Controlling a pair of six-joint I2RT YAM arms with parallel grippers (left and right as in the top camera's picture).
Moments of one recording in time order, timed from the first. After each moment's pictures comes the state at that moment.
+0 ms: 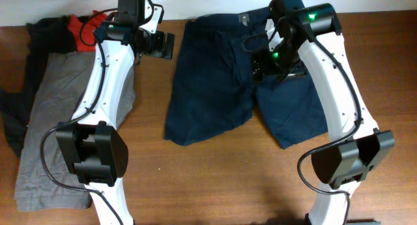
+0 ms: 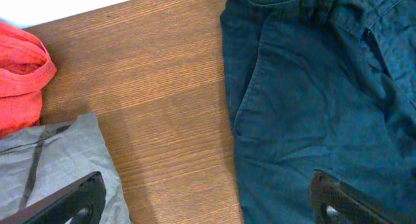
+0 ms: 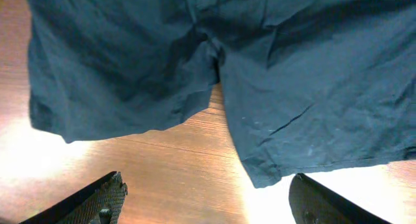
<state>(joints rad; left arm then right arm) -0.14 2.12 2.05 -0.91 0.08 0.11 0.23 2.02 2.21 -1.59 -0.08 0.14</state>
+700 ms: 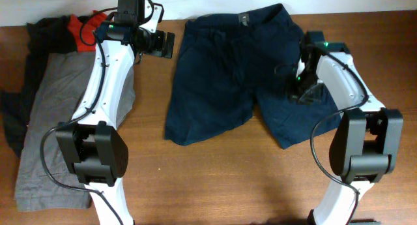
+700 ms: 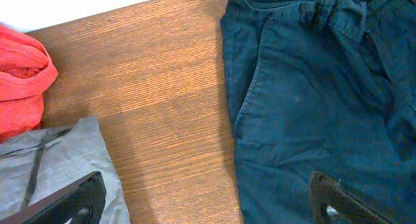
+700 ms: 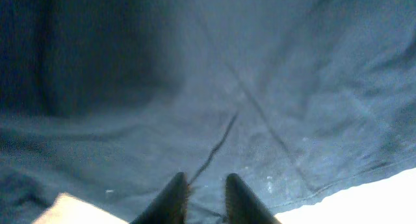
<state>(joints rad) -0.14 2.12 2.05 -0.90 0.08 0.11 -0.02 2.02 1.58 -1.10 -0.06 0.25</state>
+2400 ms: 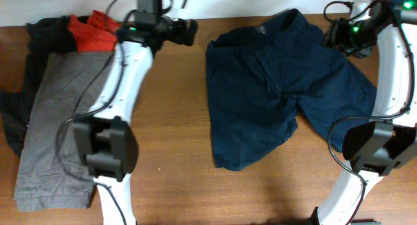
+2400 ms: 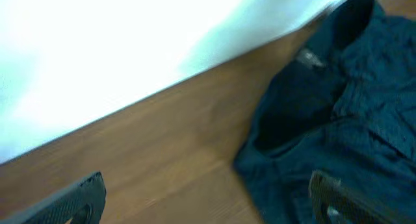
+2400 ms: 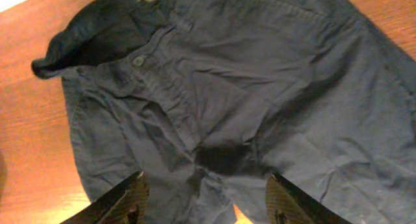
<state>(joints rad) -0.25 2.21 2.05 -0.52 0.21 0.16 -0.23 2.12 2.34 -1.41 -0.27 0.07</state>
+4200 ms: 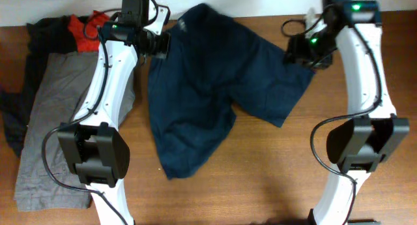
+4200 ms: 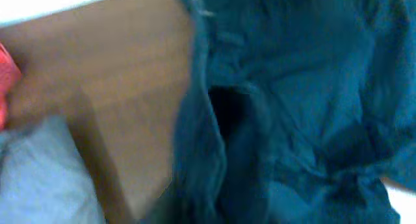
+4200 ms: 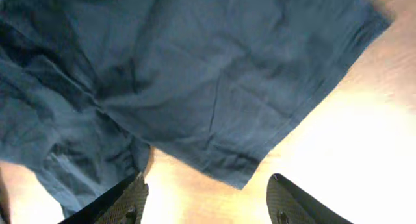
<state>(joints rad) -0.16 2.12 2.06 -0.95 0.14 0.11 -0.03 2.12 2.21 -1.47 -0.27 0.09</state>
